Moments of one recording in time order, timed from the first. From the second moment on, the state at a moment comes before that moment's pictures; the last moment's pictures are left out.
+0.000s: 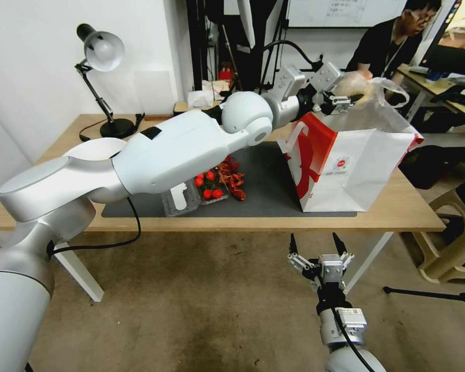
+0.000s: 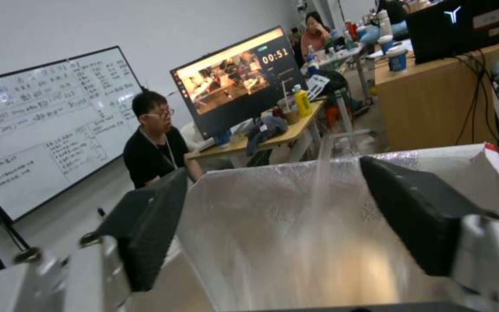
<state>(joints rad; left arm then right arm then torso) -0.28 -1.29 0.77 -1.43 -0.98 0.18 0.02 -1.66 1.18 0.22 2.16 0.05 0.04 0.48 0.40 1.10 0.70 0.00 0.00</state>
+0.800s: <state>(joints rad) 0.09 -0.98 0.44 -1.79 -1.03 0.26 -0.20 -1.68 1.18 0.22 2.17 0.04 0.06 0.48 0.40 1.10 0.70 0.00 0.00</state>
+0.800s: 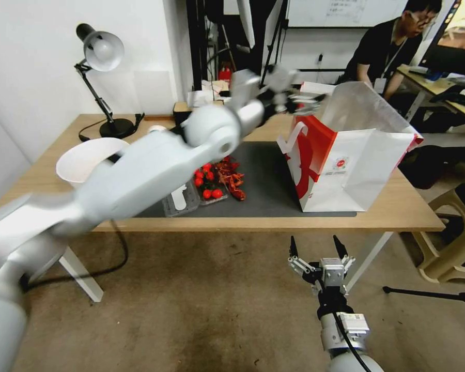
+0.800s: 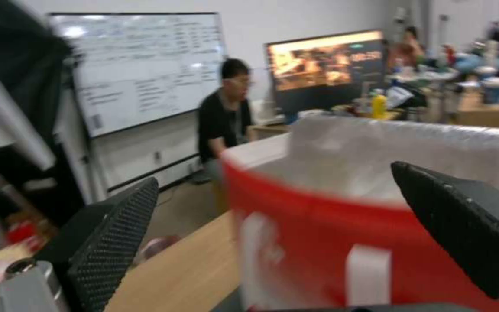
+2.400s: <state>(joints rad) 1.45 -1.02 -0.46 -2.24 -0.48 0.08 -0.40 -1.71 1.20 0.21 2.19 0.01 0.07 0.47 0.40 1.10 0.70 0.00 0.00</state>
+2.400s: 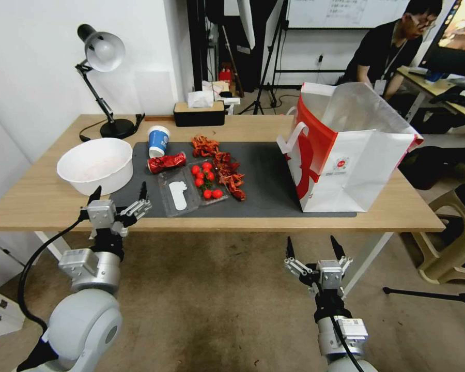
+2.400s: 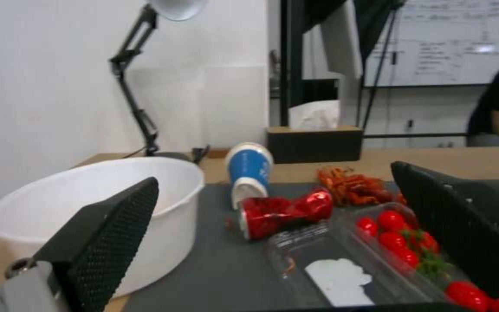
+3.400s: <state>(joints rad) 0.45 -0.61 0.20 -1.67 -0.66 0.31 0.01 -1.73 1.21 0.22 2.19 -0.01 0.08 0.47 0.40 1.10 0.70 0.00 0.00</state>
